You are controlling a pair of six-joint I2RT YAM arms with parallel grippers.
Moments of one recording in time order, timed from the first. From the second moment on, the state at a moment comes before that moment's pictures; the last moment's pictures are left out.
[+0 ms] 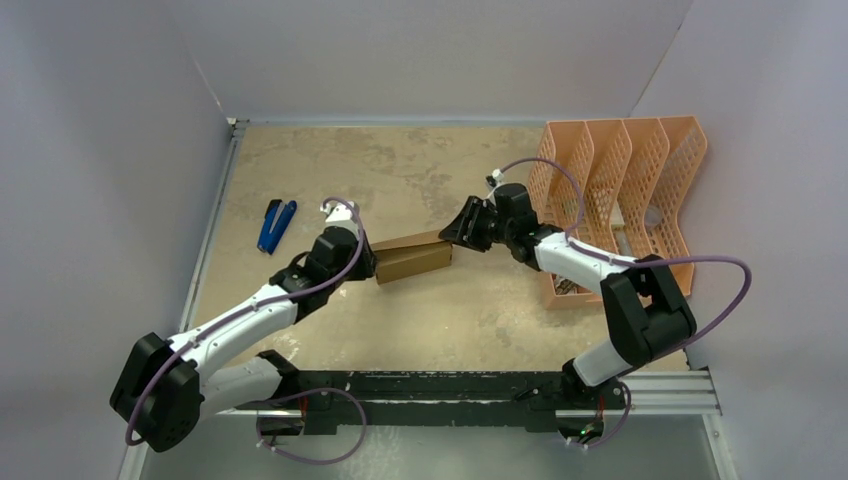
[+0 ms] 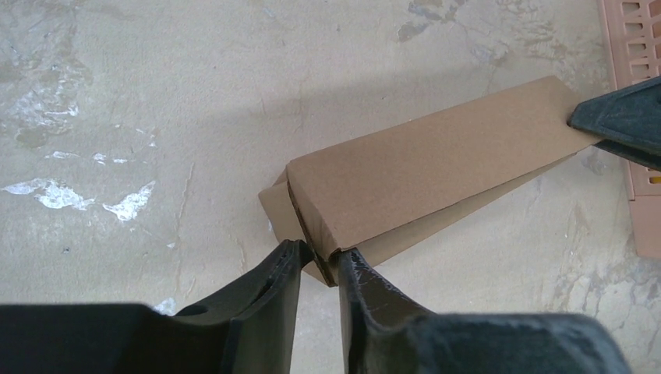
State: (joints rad) left arm -0.62 1.08 0.58 -0.12 -0.20 -0.57; right arm 0.47 1.55 0.86 0.04 -0.34 0.83
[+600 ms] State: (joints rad) left arm -0.62 0.92 0.68 -0.36 -0.18 -0.67; right arm 0.47 1.51 0.79 0.14 -0.35 0.77
